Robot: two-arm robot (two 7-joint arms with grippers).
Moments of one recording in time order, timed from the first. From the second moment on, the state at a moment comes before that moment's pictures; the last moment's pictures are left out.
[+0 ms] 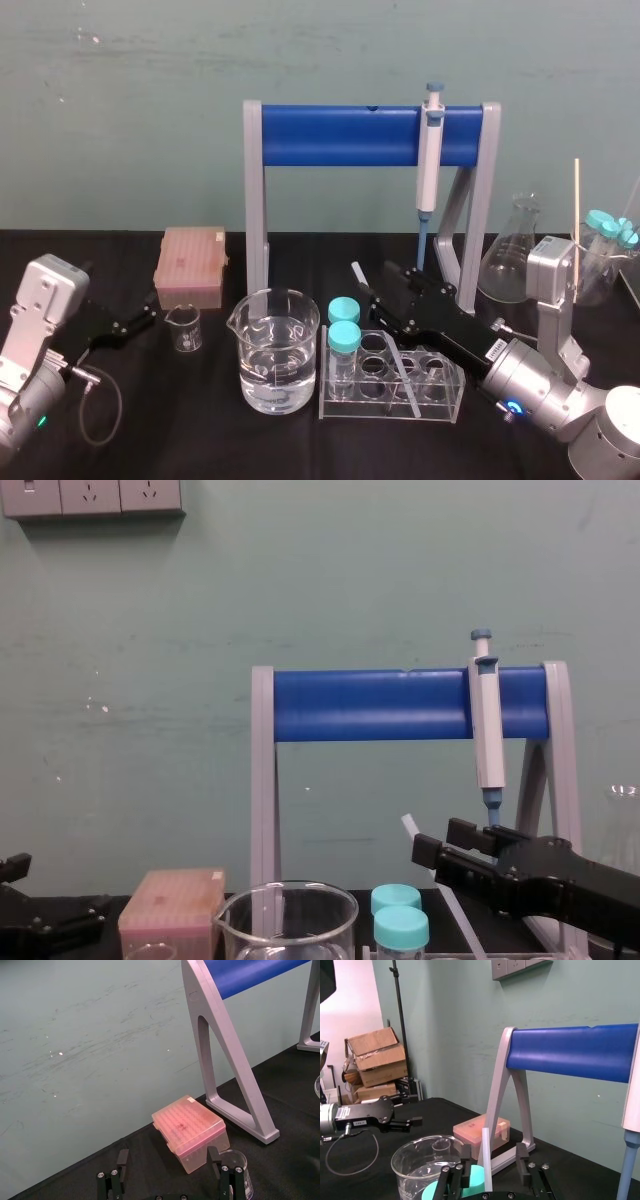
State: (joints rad) left arm -0.20 0.60 0.45 -1.41 -0.25 -0.12 0.03; right arm 0.31 0.35 -0.39 -1.24 0.50 -0.24 0.62
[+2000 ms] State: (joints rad) left arm -0.20 0.60 0.45 -1.41 -0.25 -0.12 0.03; right arm 0.19 0.37 -0.19 -1.34 0.32 0.02 0.04
